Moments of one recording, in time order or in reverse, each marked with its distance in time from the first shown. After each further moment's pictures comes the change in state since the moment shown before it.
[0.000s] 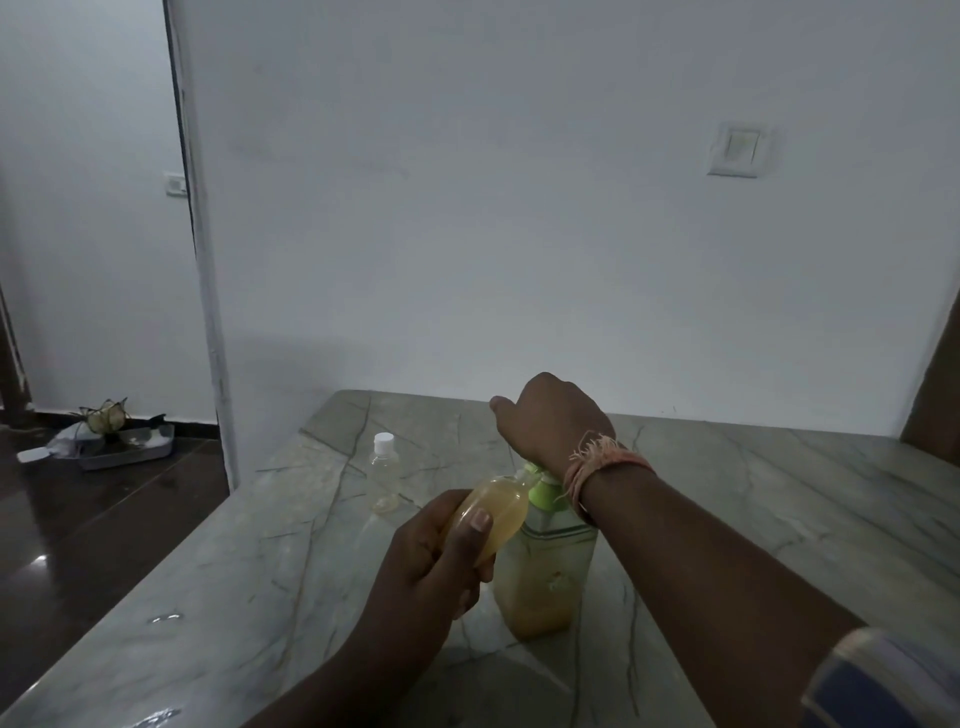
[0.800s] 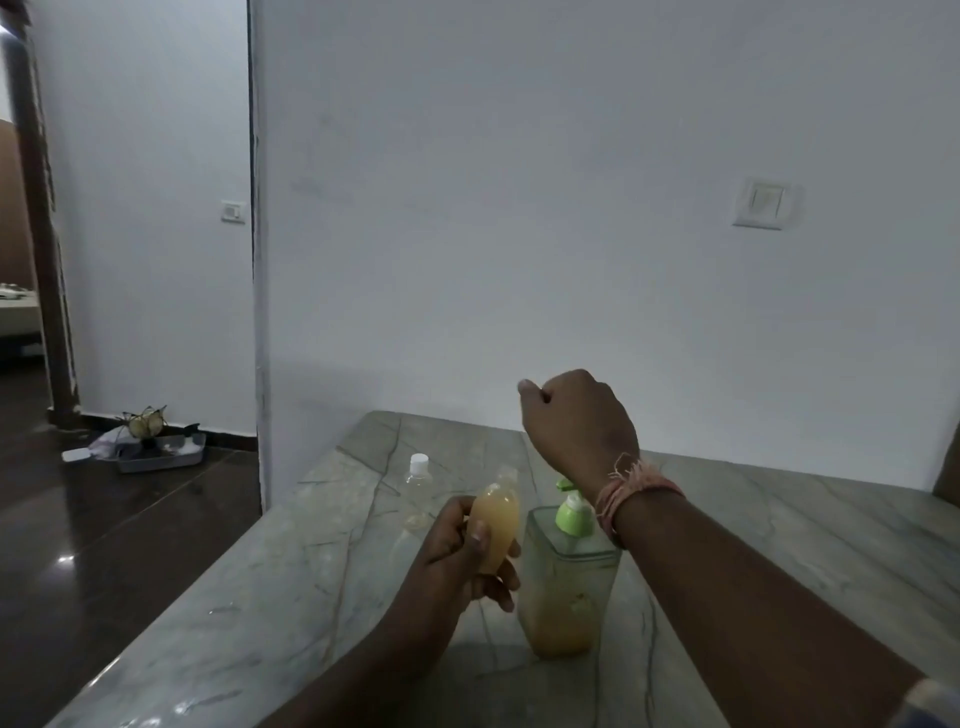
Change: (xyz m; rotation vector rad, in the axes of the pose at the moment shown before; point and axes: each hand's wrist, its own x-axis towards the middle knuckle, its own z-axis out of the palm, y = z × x) left_hand 0.012 -0.009 -0.014 -0.291 -0.011 -0.154; right_hand -0.020 -0.027 -0.029 0.128 0.261 -0.141
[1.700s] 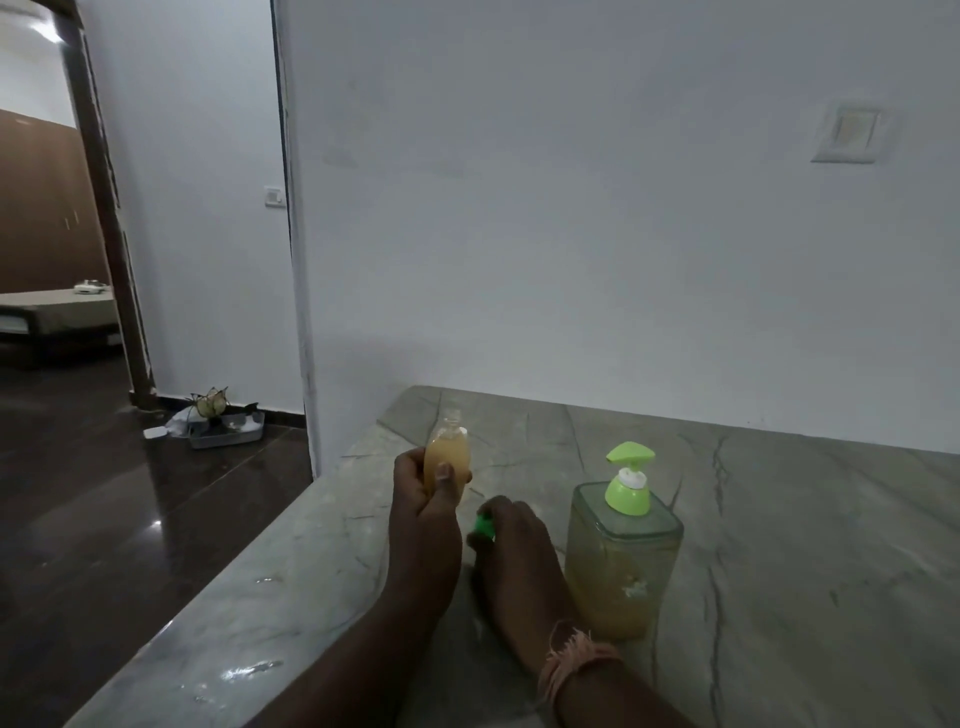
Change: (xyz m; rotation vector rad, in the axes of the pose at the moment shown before) left_hand 0.017 -0.008 -0.035 0.389 0.633 0.161; right_hand -0.114 0.015 0.133 0.184 -0.335 -0.074
